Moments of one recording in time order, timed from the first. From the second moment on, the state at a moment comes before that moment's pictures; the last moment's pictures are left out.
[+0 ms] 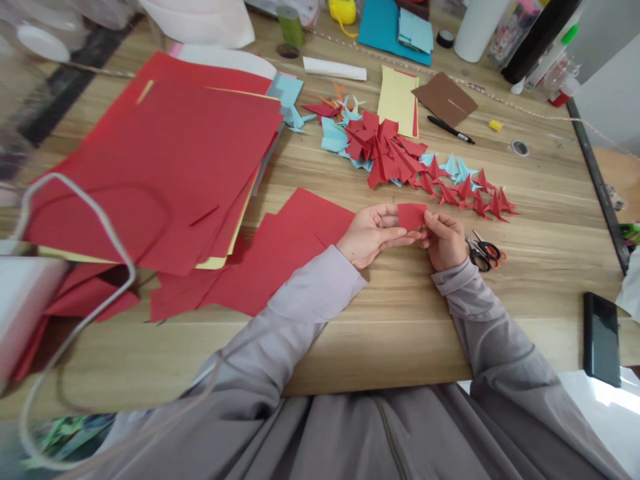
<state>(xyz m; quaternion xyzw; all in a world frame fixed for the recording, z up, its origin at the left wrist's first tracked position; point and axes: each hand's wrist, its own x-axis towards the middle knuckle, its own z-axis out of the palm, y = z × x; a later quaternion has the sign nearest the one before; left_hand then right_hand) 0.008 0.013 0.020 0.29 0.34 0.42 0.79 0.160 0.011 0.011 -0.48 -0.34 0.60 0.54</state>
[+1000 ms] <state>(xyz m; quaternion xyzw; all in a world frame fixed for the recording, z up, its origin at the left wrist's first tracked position) 0.005 0.014 0.019 0.34 0.35 0.40 0.78 0.157 0.012 0.008 -0.49 -0.37 0.56 0.56</state>
